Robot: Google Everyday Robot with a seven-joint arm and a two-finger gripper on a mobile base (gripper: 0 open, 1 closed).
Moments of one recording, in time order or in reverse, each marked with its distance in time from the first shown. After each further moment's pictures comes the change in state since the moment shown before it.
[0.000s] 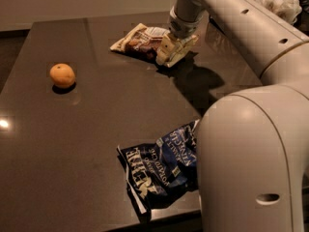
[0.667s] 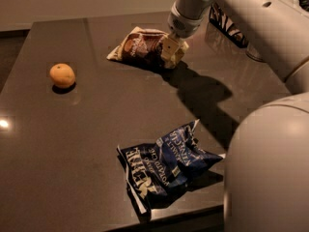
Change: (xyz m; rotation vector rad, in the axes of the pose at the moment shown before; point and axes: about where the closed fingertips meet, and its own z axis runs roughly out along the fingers) arm 0.010 0.036 -0.037 -0.044 -0.030 -0.124
